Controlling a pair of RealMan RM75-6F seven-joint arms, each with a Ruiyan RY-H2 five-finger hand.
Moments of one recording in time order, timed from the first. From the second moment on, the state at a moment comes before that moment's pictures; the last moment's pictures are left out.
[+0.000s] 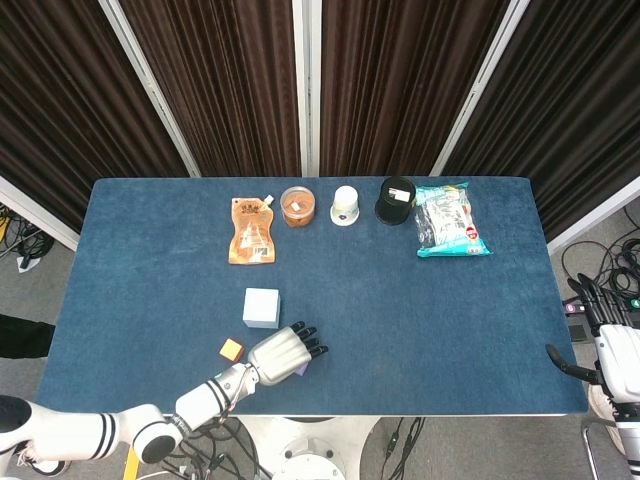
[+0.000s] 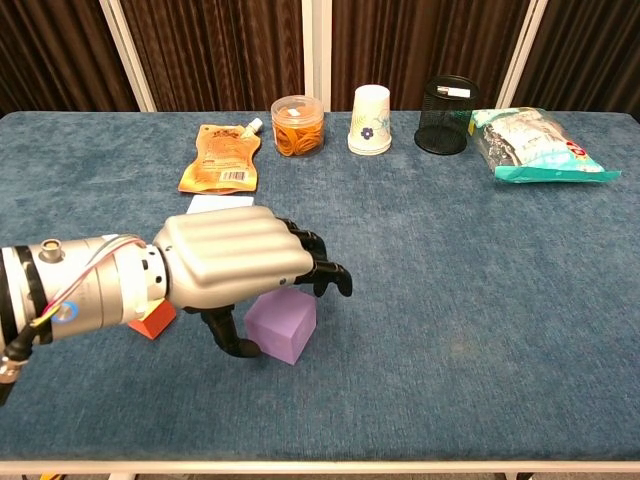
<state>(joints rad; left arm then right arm) -0.76 -1.64 -0.07 -1.63 1.39 0.75 0.66 0.07 -0.90 0.07 -1.81 -1.49 1.44 0.24</state>
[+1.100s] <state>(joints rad) -0.79 -1.58 -0.06 -1.75 1.30 0.84 0.67 0.08 -0.90 0.07 -1.81 -1.48 1.43 0.24</state>
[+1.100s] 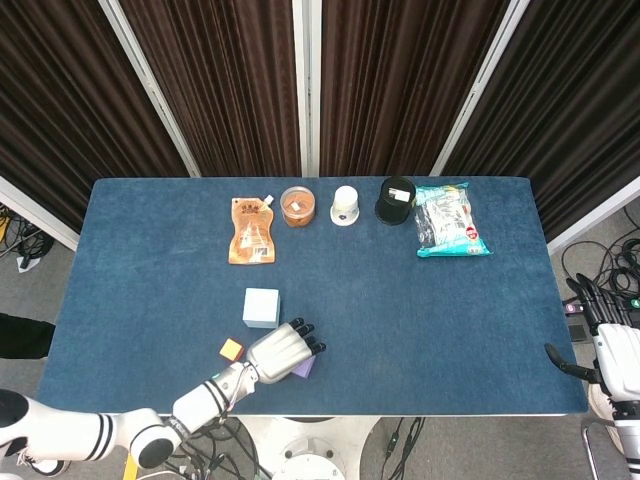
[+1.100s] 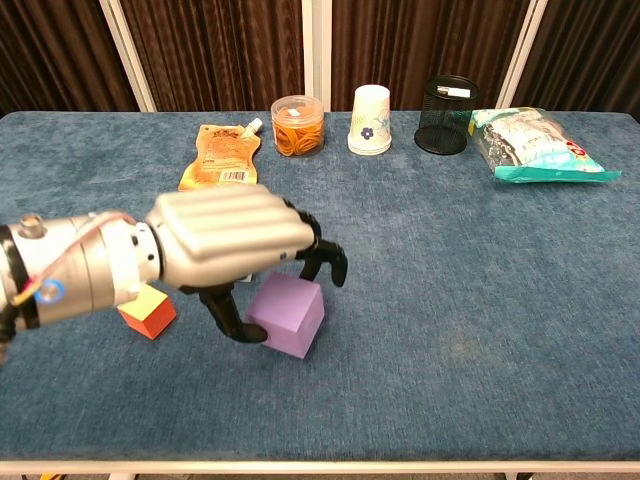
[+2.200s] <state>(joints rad) -0.95 -1.32 -0.11 -1.82 0.87 0.88 0.70 0.10 -0.92 0.07 -1.82 -1.46 1.39 0.17</state>
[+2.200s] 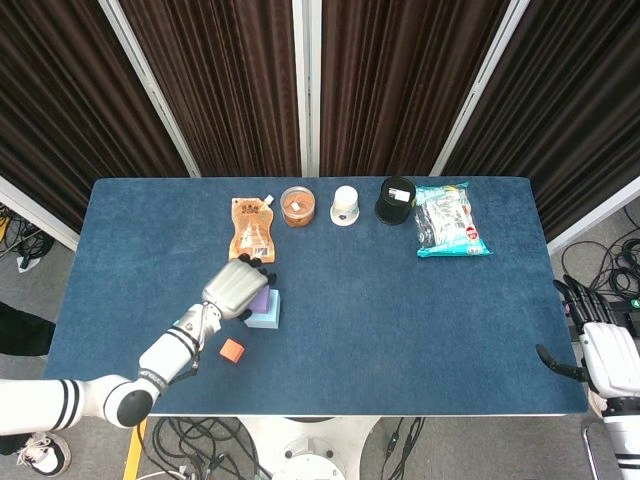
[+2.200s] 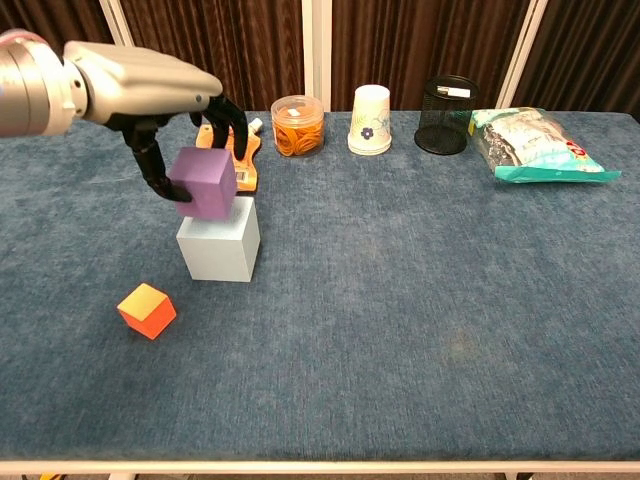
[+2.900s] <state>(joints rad) -0.96 -1.35 -0.07 -1.75 0.93 0.85 0.60 0.11 -0.92 0.07 -1.82 -1.45 1.37 0.17</state>
